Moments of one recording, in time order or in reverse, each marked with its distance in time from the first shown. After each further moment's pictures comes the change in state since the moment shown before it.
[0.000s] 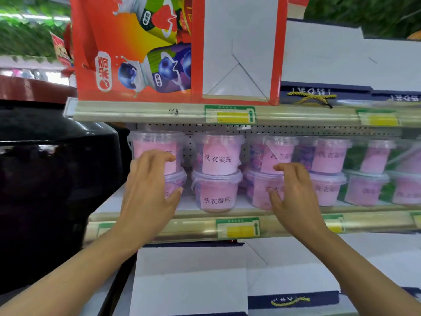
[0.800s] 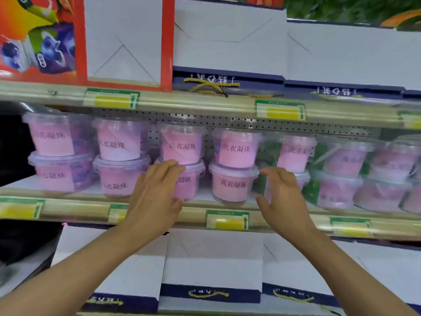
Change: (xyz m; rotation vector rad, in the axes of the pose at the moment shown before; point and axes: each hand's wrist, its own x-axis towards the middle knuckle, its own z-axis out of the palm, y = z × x) left_hand -0.007 0.190 0.131 0.247 -0.175 0.050; right_hand 0.013 0.203 -0.077 0.033 -0.191 -0.098
